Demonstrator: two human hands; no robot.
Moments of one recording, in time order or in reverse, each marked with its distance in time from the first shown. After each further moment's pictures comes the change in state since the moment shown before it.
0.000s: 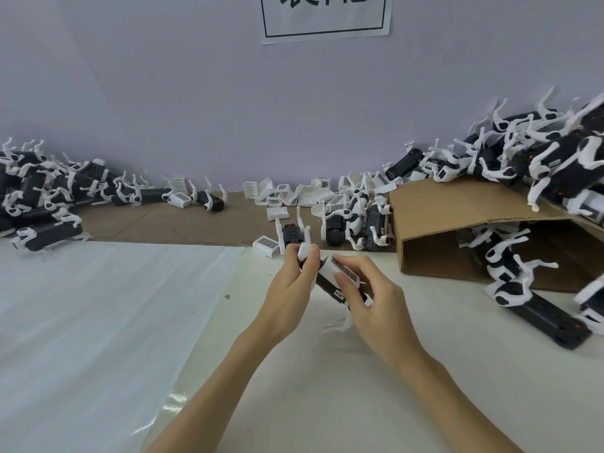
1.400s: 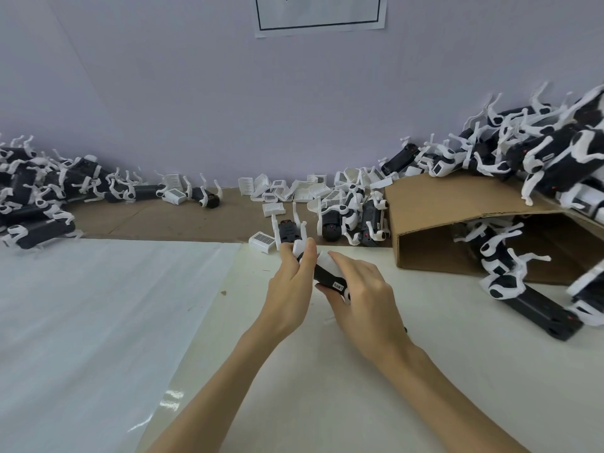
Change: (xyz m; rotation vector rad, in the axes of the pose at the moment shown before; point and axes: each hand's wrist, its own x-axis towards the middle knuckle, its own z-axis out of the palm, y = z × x) left_hand 0.001 0.004 0.010 -0.045 0.082 -0.132; right_hand -0.003 0.005 0.014 -0.489 0.064 -0.237
